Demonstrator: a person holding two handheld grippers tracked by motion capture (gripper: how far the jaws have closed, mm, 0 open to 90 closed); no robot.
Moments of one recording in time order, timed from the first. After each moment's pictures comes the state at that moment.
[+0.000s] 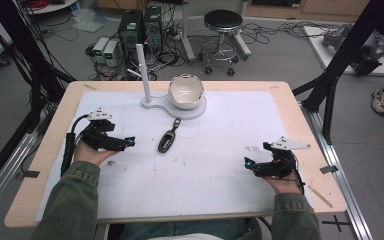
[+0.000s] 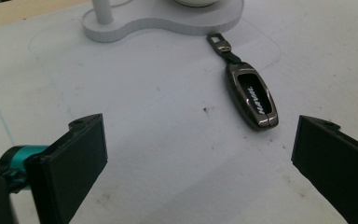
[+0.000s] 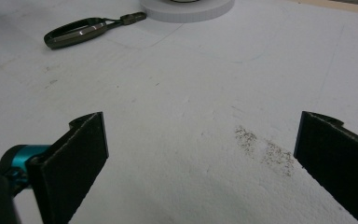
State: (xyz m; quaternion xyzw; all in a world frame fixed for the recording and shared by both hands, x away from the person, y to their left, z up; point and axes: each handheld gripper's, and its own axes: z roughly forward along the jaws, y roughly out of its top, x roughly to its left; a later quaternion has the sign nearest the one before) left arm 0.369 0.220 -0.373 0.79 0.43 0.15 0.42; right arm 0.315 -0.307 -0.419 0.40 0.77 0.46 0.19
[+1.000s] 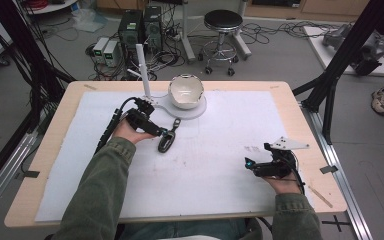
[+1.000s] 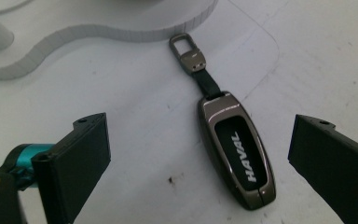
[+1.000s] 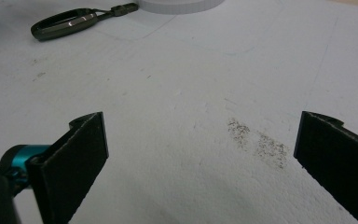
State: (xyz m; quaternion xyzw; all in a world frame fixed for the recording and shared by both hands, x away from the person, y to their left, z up) left arm 0.447 0.121 -0.378 0.86 0.39 0.10 0.32; right arm 0.317 -0.308 -0.422 0.40 0.77 0.45 0.19
